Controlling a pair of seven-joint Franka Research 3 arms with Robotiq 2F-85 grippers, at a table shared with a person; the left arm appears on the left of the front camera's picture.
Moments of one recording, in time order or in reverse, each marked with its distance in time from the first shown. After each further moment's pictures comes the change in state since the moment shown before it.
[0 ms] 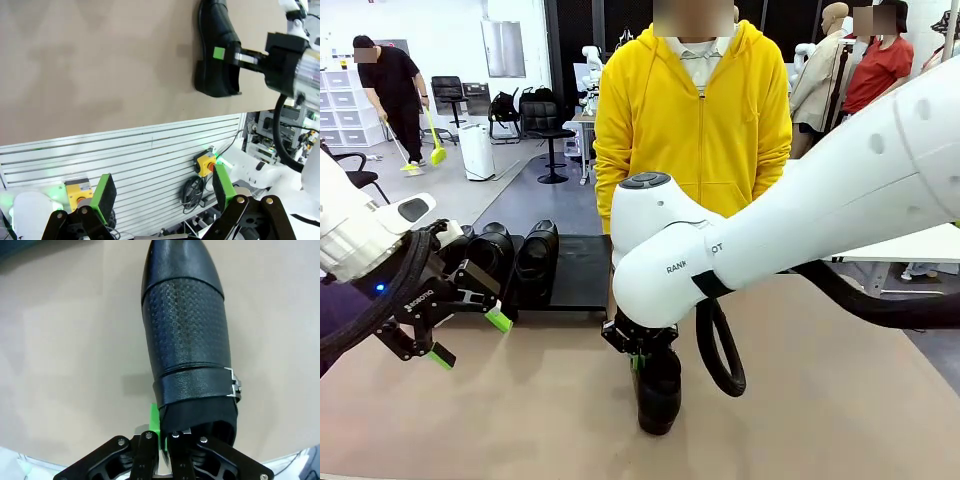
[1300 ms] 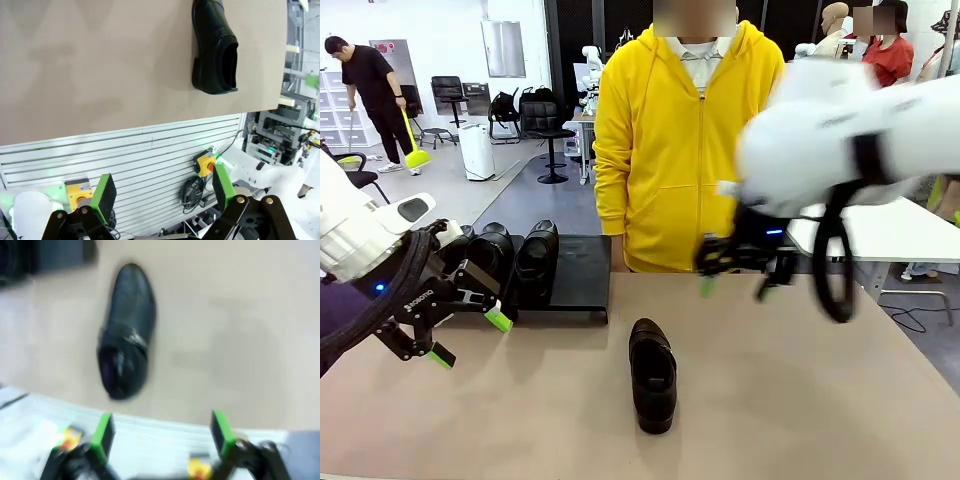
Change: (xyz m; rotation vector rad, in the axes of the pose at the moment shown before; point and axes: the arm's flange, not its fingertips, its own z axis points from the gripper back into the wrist) left arm 0.000 0.000 0.000 0.000 0.000 0.001; right arm -0.004 -0.193 0.156 0.217 0.014 0.066
